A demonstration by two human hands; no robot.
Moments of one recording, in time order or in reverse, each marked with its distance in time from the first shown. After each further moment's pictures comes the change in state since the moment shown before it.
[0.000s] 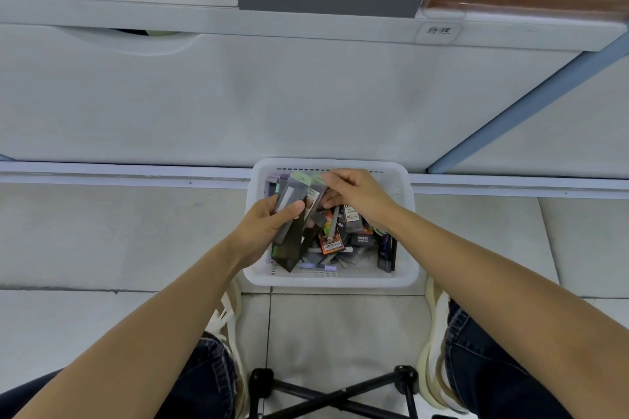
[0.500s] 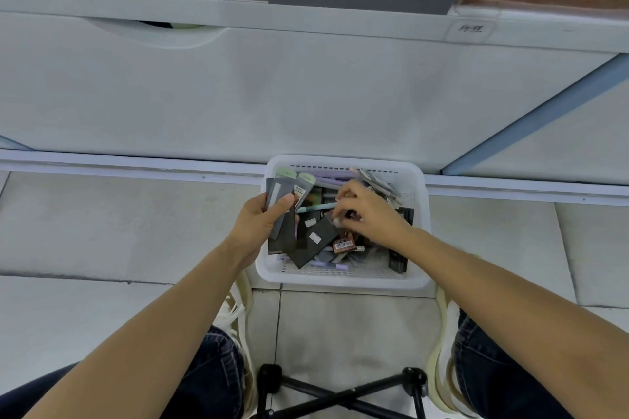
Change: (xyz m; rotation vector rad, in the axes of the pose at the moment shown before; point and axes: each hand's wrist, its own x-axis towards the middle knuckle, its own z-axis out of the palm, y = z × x) left_hand -0.004 -0.010 -0.021 -0.022 0.226 0.049; right_hand -0.012 0.032 -0.004 -0.914 -0.130 -0.341
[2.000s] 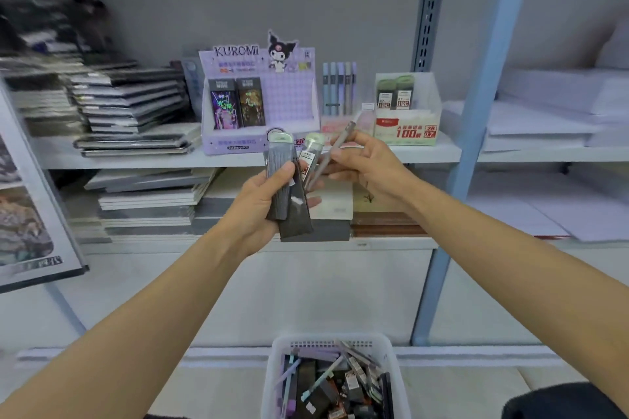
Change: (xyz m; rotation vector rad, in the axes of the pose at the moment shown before) left_hand -0.200 0.314 0.062 -0.300 -0.378 0.717; right_hand -0.086 -0.279 -0.322 0.910 0.424 -0.485
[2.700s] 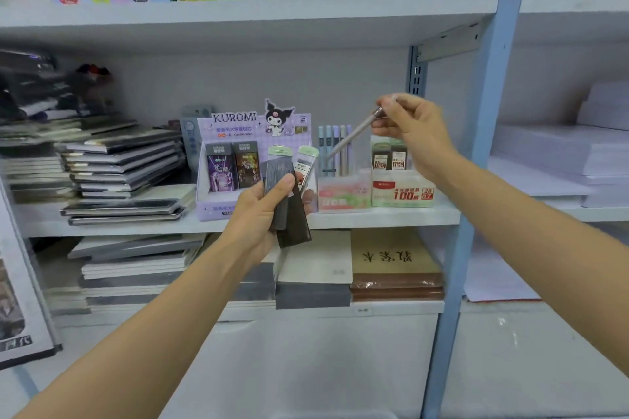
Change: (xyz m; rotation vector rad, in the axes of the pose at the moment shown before) left_hand 0.054 0.056 0.024 0.090 0.055 0.083; right_hand 0.057 -0.116 -0.045 -0.306 0.398 -0.355
